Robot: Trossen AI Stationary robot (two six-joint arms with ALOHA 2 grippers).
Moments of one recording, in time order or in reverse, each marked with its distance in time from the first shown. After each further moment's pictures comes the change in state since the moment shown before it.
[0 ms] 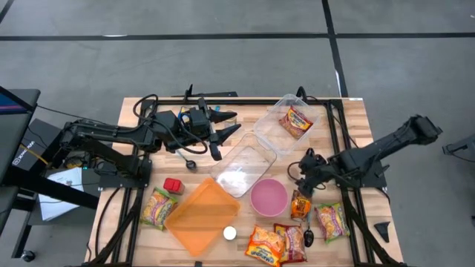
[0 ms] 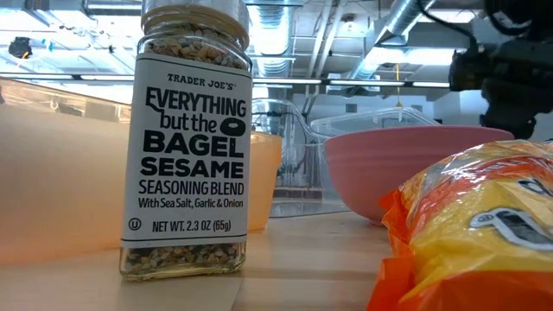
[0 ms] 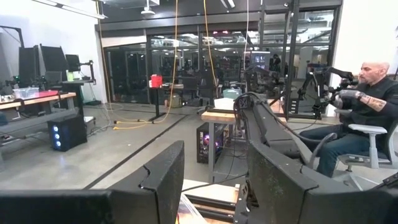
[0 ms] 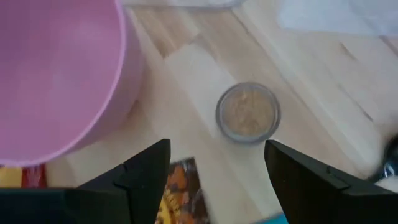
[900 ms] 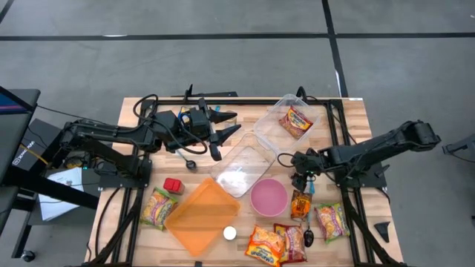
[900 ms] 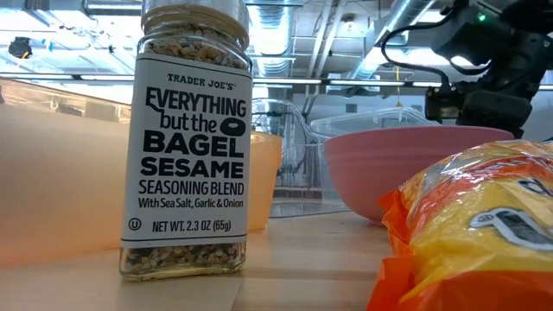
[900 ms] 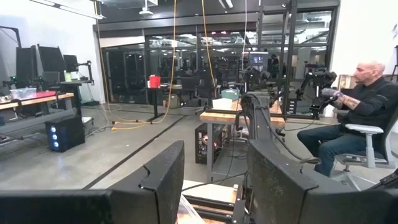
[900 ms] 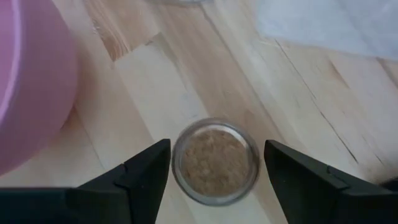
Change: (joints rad) left arm 0.000 0.000 0.000 0.002 0.008 -0.001; right arm -0.214 0.144 -0.052 0.151 -0.110 -0.259
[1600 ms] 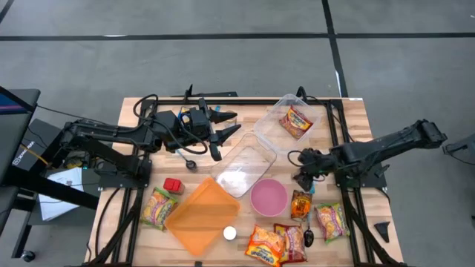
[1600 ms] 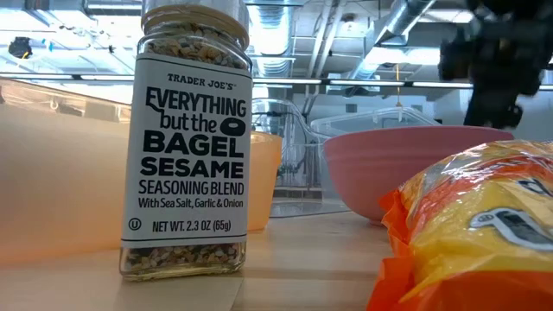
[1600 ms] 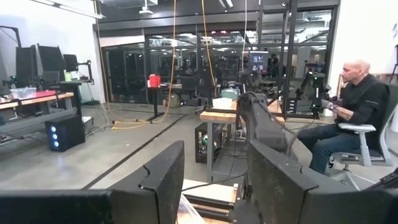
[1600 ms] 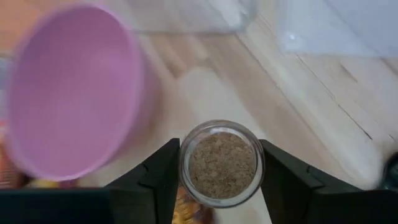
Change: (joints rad) left arm 0.000 0.000 0.000 -0.004 0.000 0.000; right arm 0.101 -0.222 0.104 -0.190 0.004 0.193
